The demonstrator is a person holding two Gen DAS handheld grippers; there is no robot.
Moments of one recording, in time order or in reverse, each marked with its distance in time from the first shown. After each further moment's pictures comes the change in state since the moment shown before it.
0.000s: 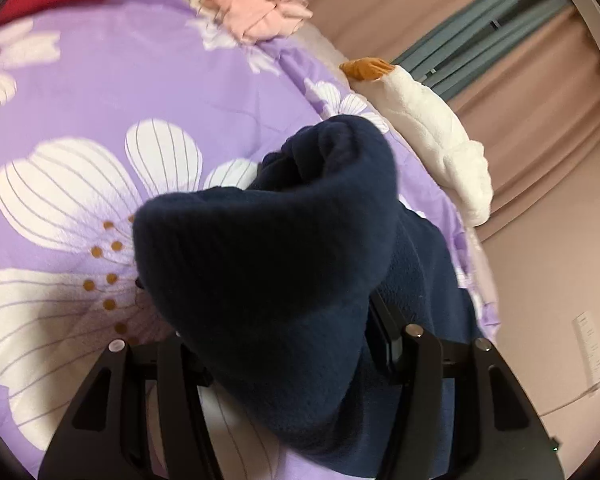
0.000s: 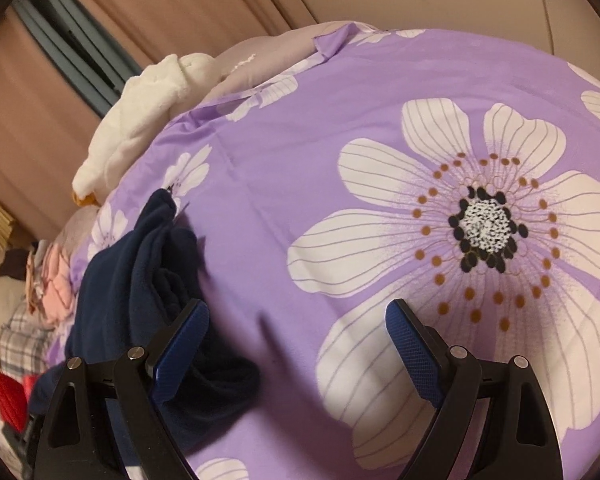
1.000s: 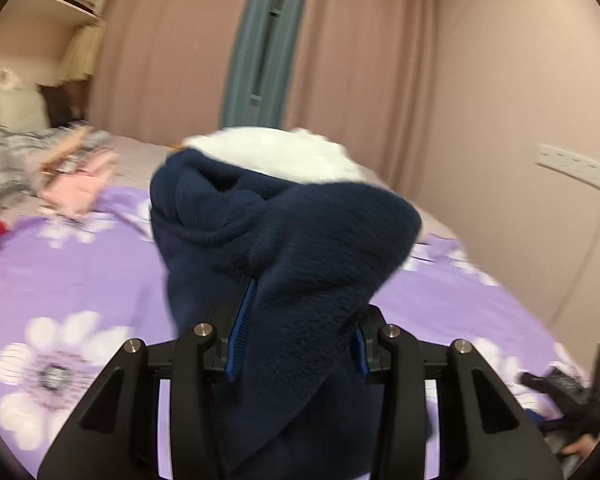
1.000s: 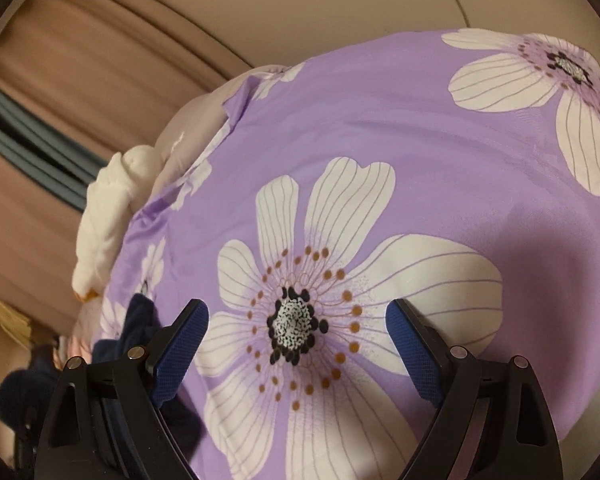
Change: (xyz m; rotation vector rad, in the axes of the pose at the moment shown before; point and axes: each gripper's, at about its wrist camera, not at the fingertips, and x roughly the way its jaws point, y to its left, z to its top) left arm -0.033 -0.215 -0.081 0.690 -0.213 -0.164; right arm -0.048 -0.110 0.027 0.295 -0.103 0.040
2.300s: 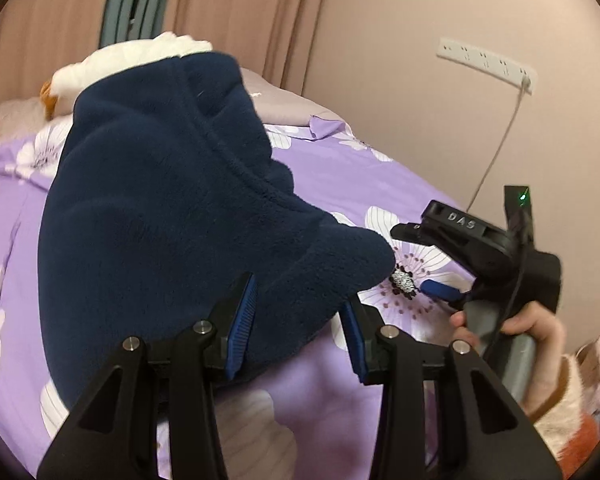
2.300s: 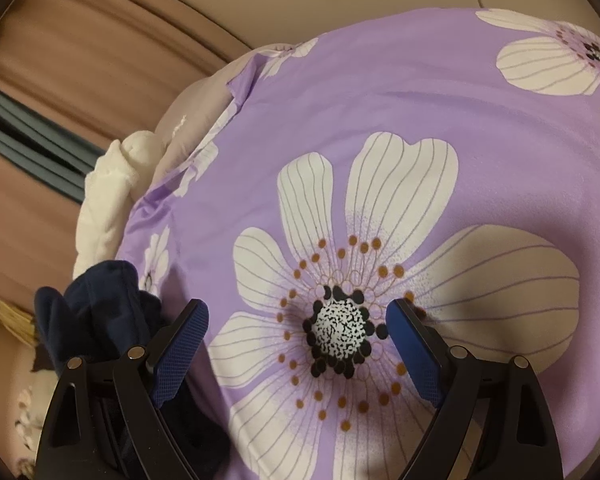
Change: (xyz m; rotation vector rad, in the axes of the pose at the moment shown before) left arm 0.015 -0.063 -0.080 0.146 0.326 -0.356; right arm 0.029 0.016 0.004 -0.017 0.060 -0.002
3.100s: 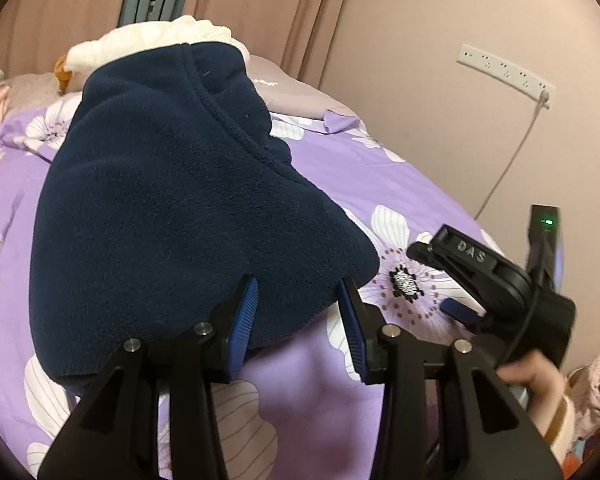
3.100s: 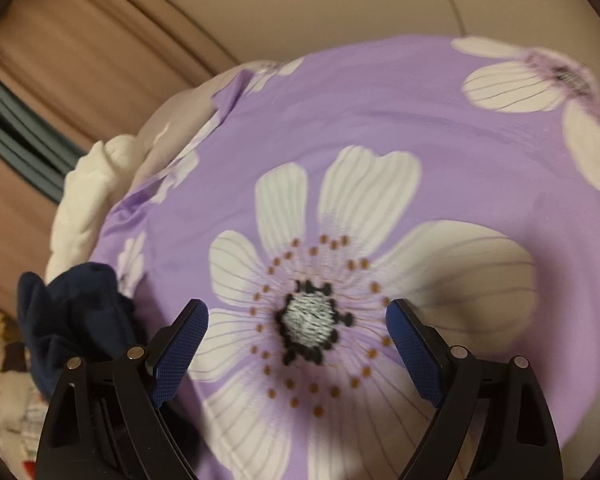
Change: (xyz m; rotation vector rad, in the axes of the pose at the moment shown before) left arm 0.013 -0.026 0.006 -0.075 0.024 0.041; right arm -0.019 0.002 -0.019 -0.056 -0.113 -0.144
